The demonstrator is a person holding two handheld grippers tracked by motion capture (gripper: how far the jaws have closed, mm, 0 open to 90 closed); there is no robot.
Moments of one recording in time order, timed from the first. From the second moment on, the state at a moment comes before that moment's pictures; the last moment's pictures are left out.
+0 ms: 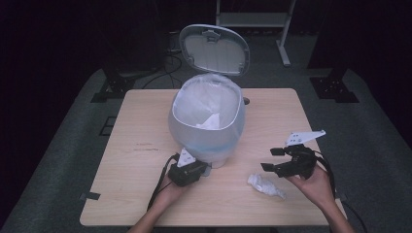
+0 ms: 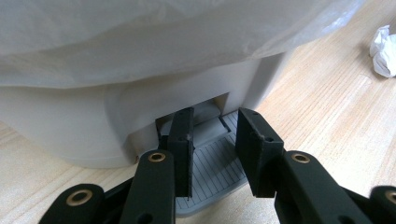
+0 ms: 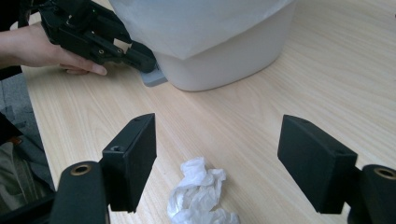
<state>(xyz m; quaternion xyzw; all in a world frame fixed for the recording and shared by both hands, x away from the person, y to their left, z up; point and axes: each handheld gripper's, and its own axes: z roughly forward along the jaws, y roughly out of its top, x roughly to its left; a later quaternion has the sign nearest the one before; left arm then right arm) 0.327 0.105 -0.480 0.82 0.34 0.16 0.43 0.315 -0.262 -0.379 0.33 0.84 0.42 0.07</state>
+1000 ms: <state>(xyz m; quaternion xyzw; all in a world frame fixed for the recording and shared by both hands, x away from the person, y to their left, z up) 0.327 0.104 -0.480 0.82 0.34 0.16 0.43 0.302 -0.265 -0.402 0.33 0.85 0.41 0.09</state>
